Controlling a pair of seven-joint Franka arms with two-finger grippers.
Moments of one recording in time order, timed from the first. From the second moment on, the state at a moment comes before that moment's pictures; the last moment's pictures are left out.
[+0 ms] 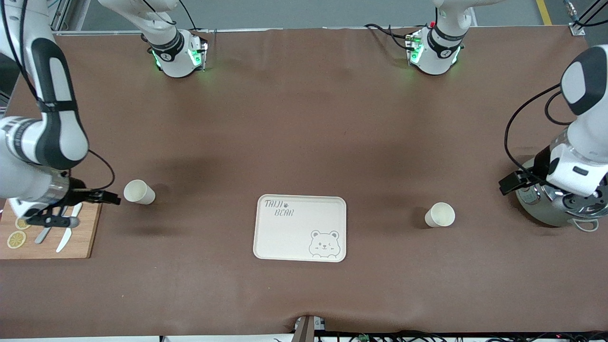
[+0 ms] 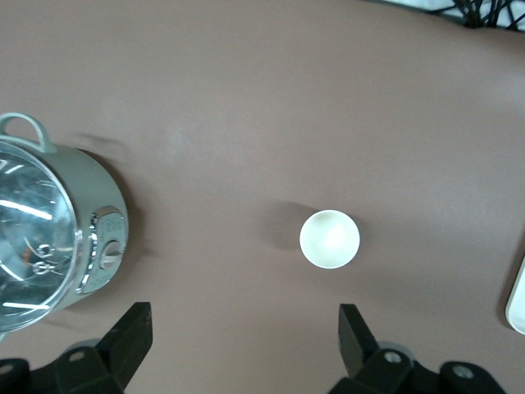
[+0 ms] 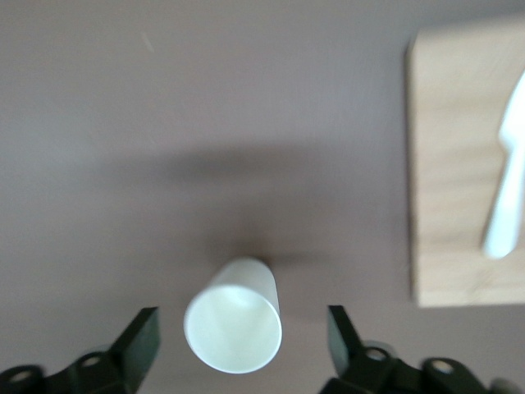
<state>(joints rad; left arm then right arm) 0.12 0.21 -0.20 -1.57 0.11 1.86 -0.33 -0.07 0.41 -0.08 -1.66 0.14 2.04 -0.13</state>
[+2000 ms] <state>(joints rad) 0.01 -0.09 -0.08 -1.61 0.02 1.50 -0.15 -0.06 -0.02 0.00 -1.49 0.00 1.37 0.02</state>
